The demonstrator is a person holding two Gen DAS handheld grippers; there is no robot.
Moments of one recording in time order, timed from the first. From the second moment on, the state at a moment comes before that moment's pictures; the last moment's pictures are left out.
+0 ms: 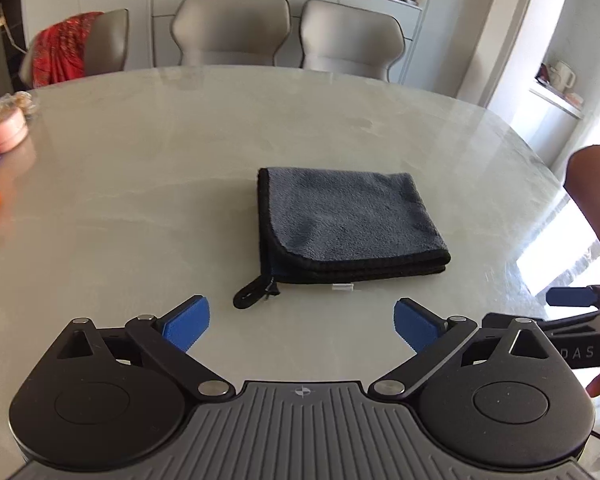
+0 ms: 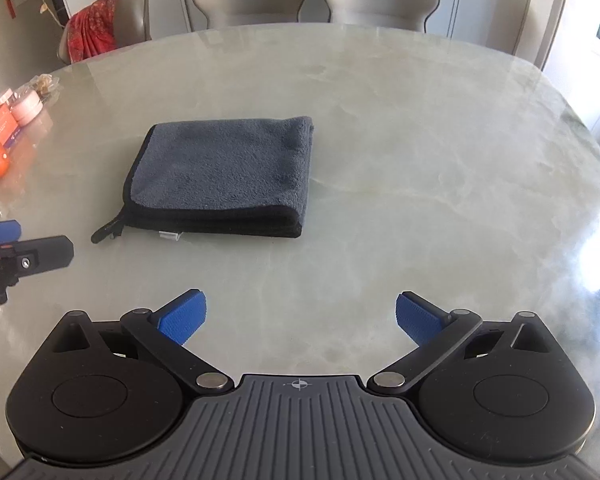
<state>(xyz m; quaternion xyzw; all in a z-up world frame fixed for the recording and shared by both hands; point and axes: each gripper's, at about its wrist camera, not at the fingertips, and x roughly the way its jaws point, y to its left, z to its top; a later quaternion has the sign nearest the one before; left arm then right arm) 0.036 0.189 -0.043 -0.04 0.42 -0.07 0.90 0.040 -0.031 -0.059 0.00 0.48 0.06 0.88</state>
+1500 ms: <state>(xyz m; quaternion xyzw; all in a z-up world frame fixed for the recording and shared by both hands) 0.012 0.148 -0.018 -0.03 0.45 0.00 0.89 0.008 -0.069 -0.046 0.01 0.46 0.09 0.88</state>
